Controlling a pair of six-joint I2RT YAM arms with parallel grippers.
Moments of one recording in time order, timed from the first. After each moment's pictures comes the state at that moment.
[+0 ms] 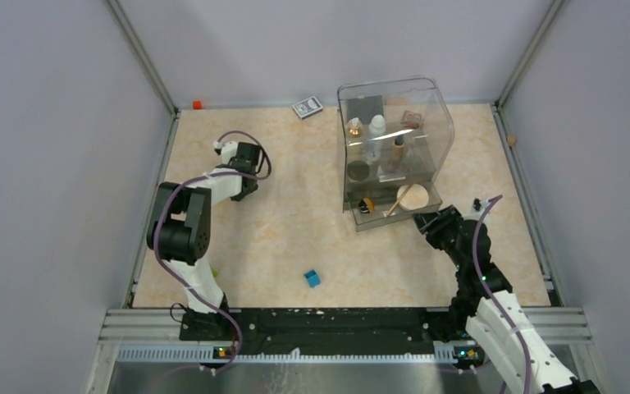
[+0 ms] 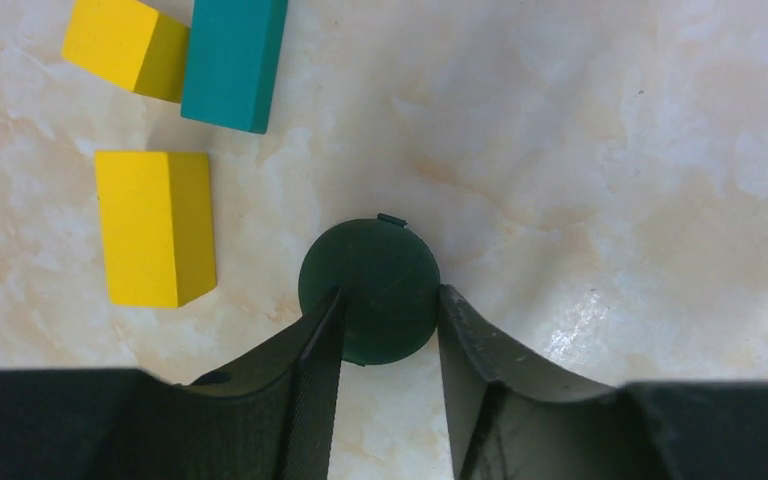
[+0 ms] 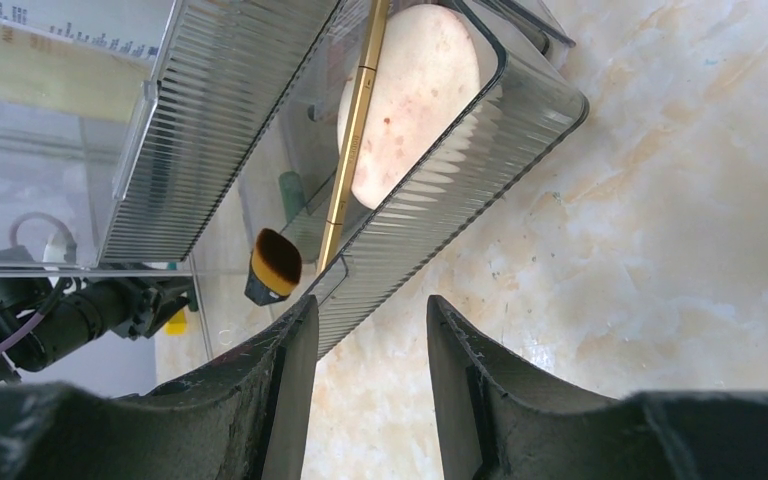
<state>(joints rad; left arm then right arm) -0.19 1.82 1.08 -0.27 -0.52 -0.60 0.23 0.50 0.19 -0.06 0.01 0.98</state>
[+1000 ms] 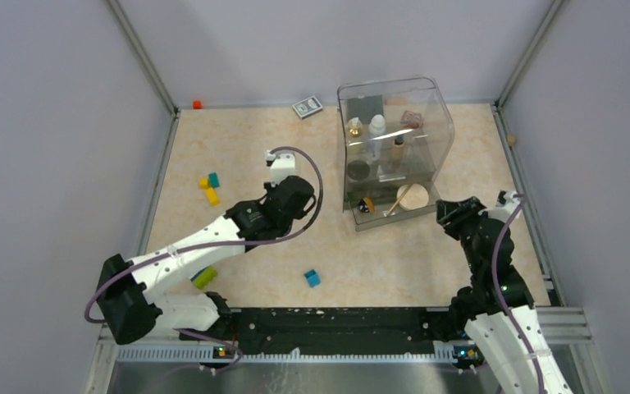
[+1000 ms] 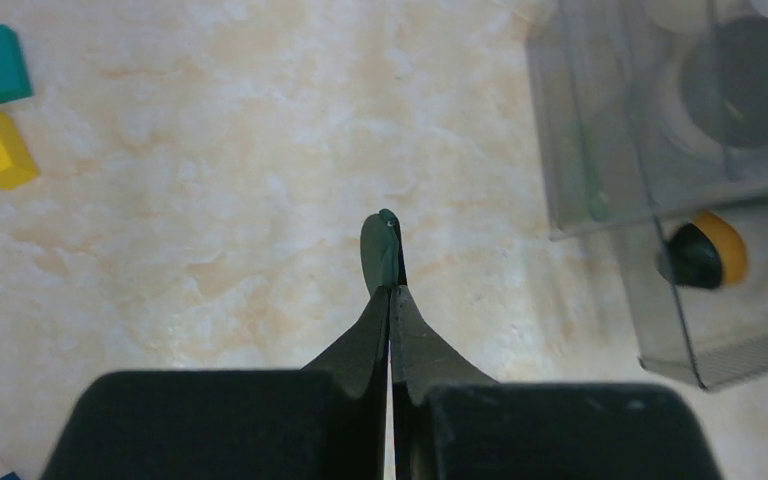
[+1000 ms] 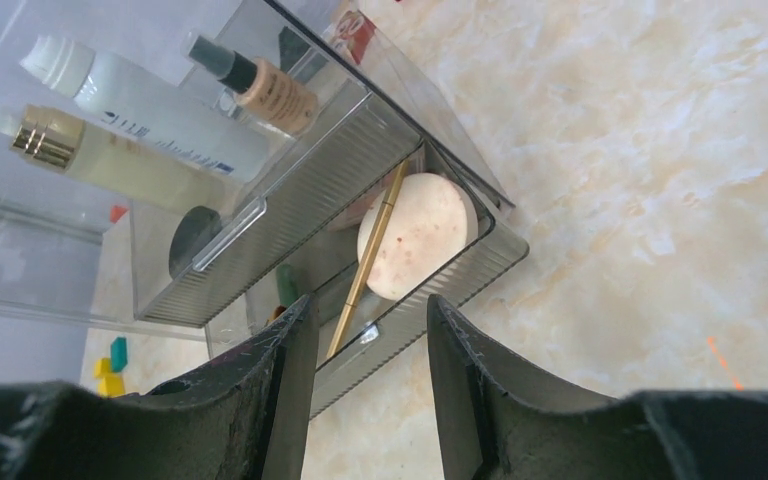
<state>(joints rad) -0.84 1.26 1.01 -0.49 -0.67 -0.65 0.23 0.34 0.40 -0.30 0.22 0.76</state>
